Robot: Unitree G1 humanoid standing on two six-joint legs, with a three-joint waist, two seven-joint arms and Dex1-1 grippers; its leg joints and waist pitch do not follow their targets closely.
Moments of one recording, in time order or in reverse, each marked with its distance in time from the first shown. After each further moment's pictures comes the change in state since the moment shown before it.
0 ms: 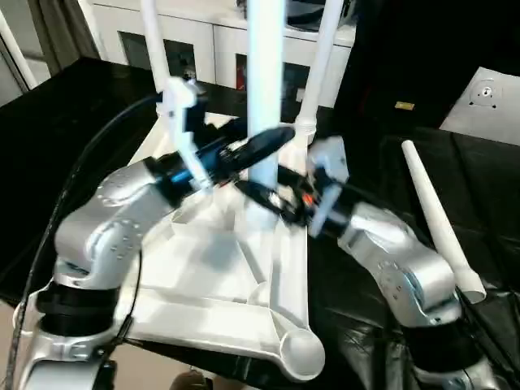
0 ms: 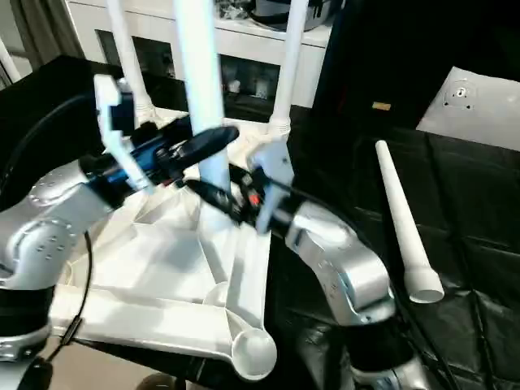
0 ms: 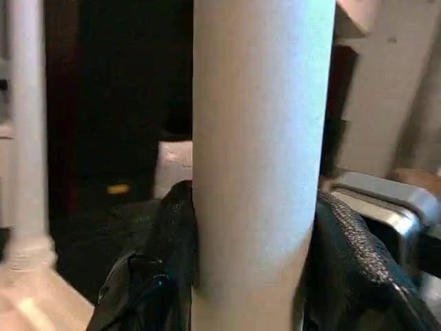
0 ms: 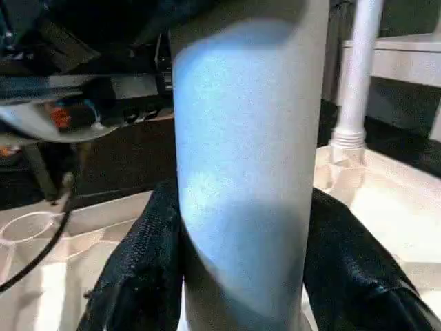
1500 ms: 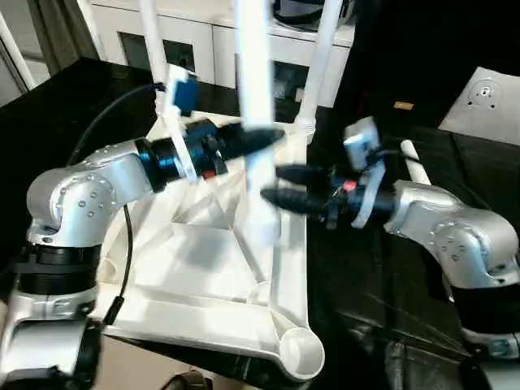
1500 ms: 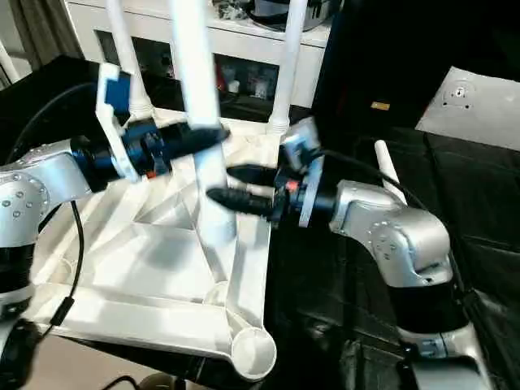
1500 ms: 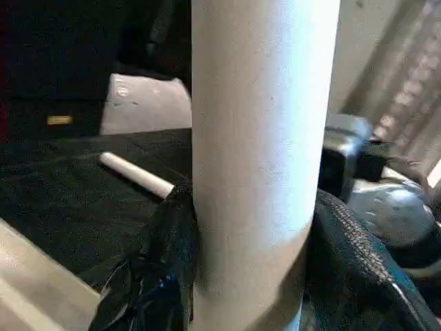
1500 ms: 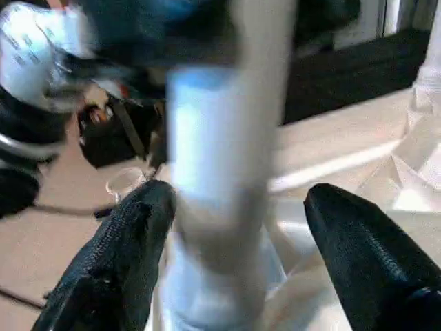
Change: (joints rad) left arm -0.173 0.094 0.005 0.109 -0.108 0.312 -0.073; right arm -0.187 -0.217 -0.053 0.079 0.208 0.311 0.230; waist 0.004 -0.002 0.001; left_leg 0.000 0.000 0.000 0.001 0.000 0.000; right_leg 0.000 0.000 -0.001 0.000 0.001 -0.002
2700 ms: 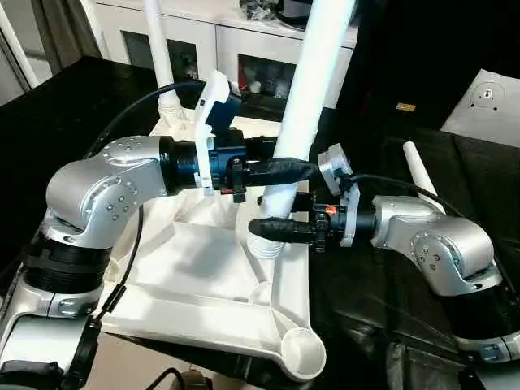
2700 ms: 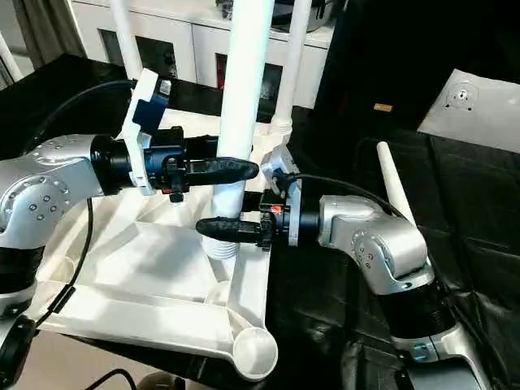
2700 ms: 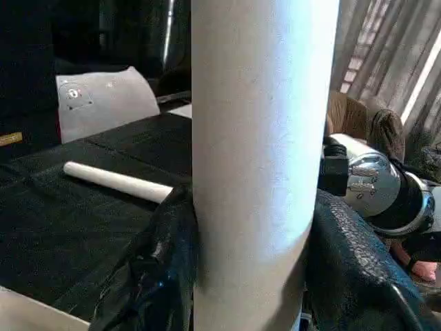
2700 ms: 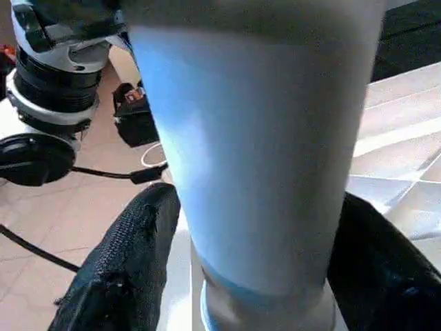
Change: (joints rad) left arm -0.027 -0.005 -0.107 -0.024 0.120 -0.107 -0.143; right arm 0.024 0.019 0.060 0.019 -0.014 -0.007 0.075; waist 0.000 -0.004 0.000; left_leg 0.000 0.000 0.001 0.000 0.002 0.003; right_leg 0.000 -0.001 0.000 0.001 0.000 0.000
